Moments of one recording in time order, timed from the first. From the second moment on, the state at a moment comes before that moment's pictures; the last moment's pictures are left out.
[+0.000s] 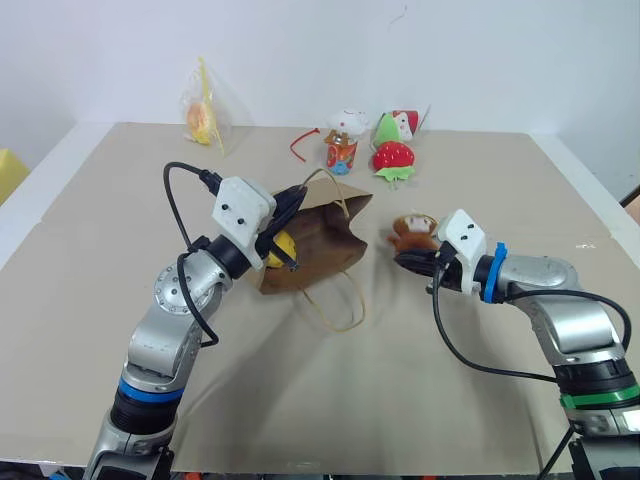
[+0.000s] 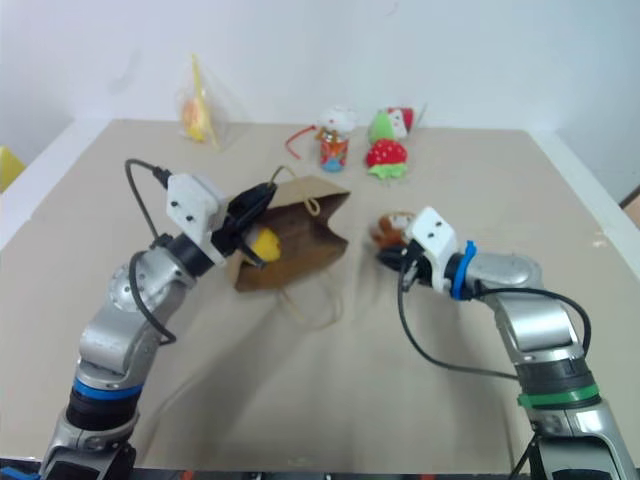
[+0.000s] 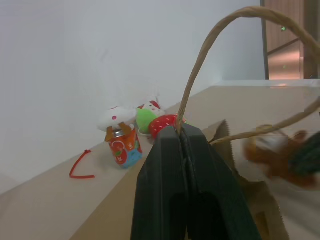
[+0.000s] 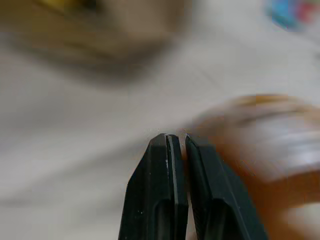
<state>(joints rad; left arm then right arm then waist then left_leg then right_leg) -0.43 0.28 -0.09 -0.45 -0.20 0.35 -0.42 -0.44 -0.75 0.02 -0.16 0.31 0.57 0.91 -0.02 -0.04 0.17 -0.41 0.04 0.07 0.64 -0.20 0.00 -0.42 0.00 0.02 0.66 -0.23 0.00</state>
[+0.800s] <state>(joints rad) -0.43 0.28 -0.10 -0.43 -0.20 0.35 -0.42 -0.69 -0.71 0.07 0.18 0.21 0.41 0.82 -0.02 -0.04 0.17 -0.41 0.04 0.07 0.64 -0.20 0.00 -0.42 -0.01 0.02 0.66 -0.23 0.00</state>
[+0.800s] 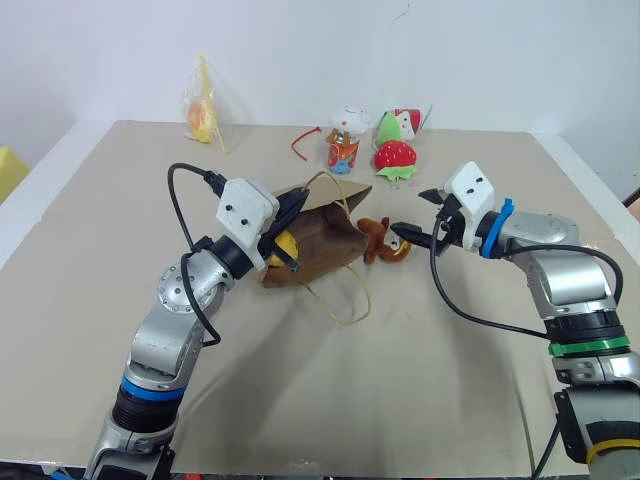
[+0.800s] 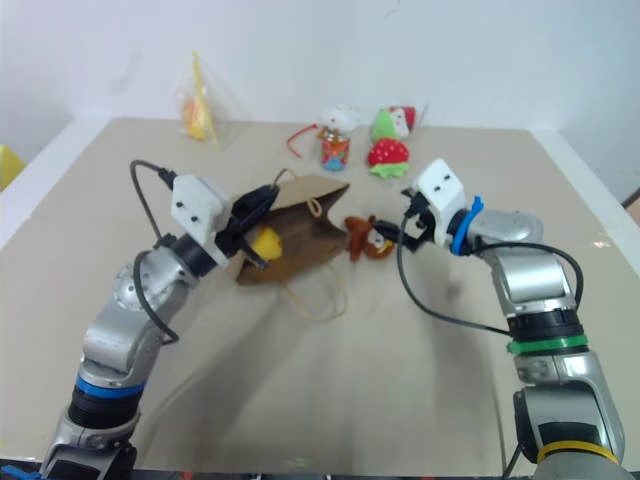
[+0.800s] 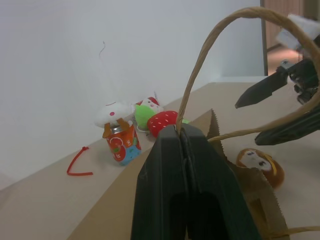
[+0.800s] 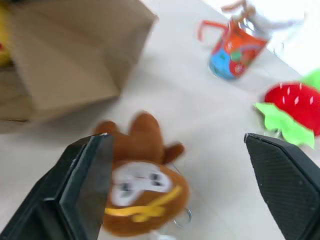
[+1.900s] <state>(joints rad) -0.42 0.29 -0.10 -0.44 -0.20 0.35 -0.42 -0.72 -0.60 0.11 0.47 0.07 0.26 0.85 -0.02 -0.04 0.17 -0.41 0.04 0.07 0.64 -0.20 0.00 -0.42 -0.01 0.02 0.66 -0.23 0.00</state>
